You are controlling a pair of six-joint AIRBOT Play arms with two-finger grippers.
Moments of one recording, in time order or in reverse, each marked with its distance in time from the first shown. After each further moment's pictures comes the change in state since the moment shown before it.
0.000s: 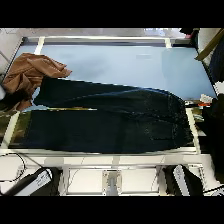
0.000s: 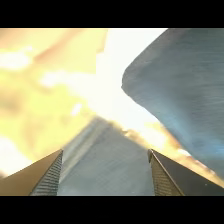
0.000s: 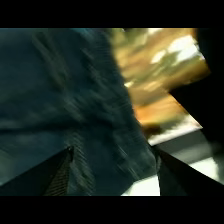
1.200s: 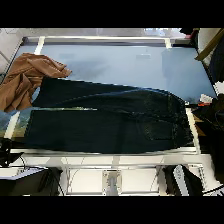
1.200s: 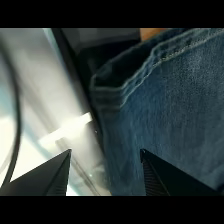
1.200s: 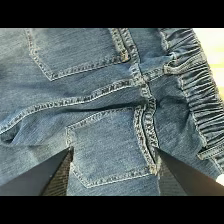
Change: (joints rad) left arm 0.961 -0.176 -0.330 -0.676 -0.348 0.700; right arm 0.000 0.014 -0.084 0.250 0.066 0.040
